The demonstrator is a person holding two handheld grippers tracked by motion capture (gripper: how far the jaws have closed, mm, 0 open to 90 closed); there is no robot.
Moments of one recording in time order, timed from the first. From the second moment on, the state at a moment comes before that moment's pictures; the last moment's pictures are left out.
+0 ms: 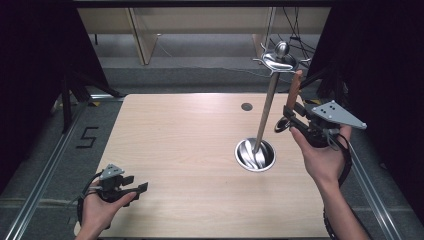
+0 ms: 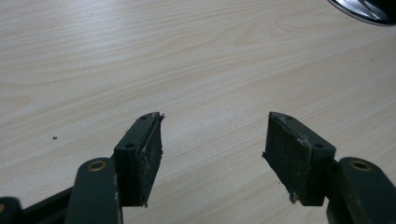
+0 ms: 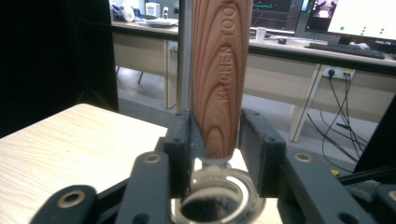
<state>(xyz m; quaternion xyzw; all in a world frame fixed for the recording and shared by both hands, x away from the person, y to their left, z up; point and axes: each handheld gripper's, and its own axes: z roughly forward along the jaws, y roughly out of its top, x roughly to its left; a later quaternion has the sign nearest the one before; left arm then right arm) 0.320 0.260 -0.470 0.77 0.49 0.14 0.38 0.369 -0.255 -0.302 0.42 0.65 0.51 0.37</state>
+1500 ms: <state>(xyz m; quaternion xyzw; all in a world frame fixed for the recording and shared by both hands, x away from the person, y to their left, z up) 0.320 0.259 -0.470 0.77 0.49 0.15 0.39 0.355 -0.298 -0.416 0.51 0.72 0.39 0.27</state>
